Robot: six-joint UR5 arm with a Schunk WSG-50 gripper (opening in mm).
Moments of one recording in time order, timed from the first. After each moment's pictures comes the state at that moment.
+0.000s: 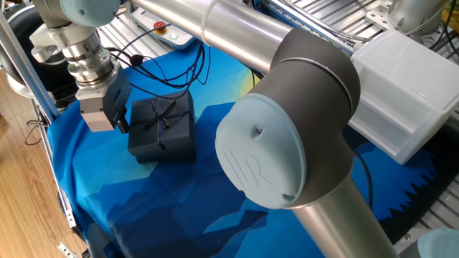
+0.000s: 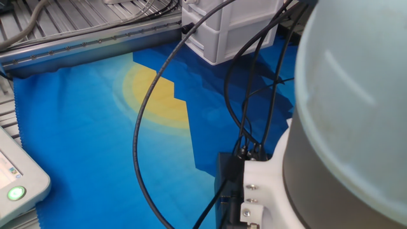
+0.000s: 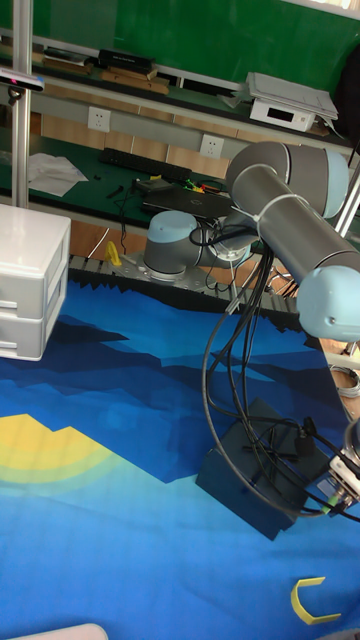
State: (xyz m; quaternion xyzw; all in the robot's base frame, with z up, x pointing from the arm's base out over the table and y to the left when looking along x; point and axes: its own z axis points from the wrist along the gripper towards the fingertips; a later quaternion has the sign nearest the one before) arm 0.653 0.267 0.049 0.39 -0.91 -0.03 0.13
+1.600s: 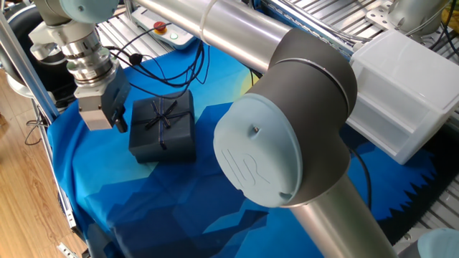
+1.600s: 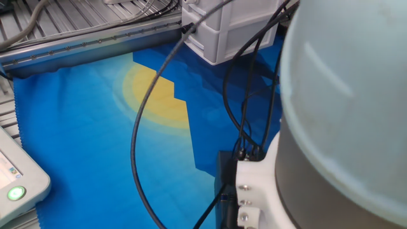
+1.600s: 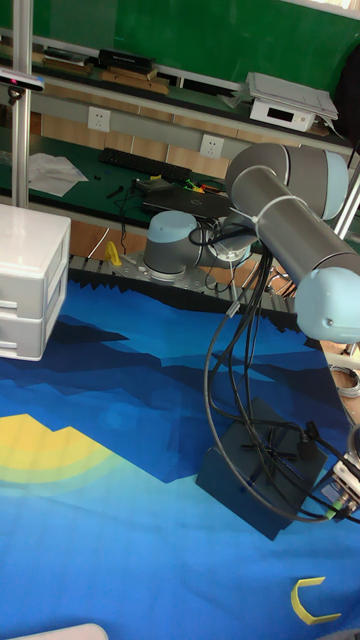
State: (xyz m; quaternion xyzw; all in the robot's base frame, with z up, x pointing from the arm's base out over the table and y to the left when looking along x) arm 0.665 0.279 0.047 0.39 -0.91 -0.04 0.11
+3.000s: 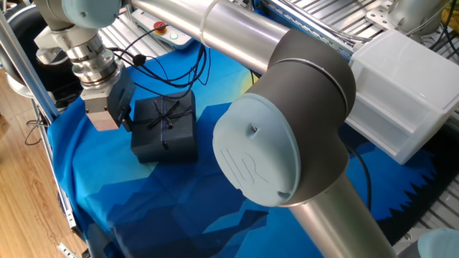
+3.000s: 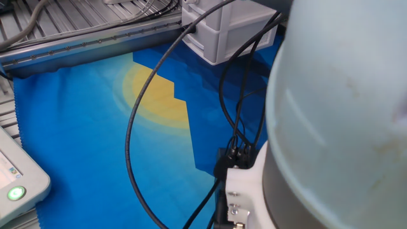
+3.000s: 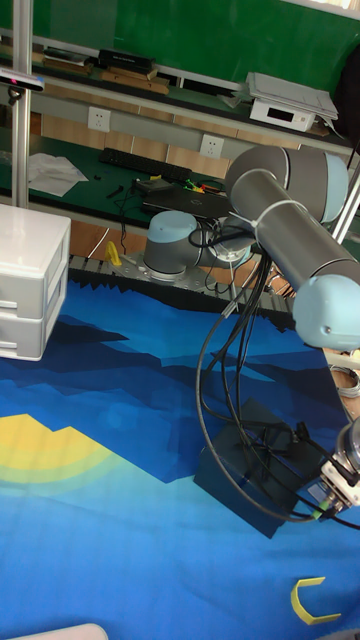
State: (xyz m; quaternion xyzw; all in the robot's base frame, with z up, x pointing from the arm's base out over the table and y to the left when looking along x) arm 0.656 0.252 0.042 0.39 -0.91 -0.02 0.15
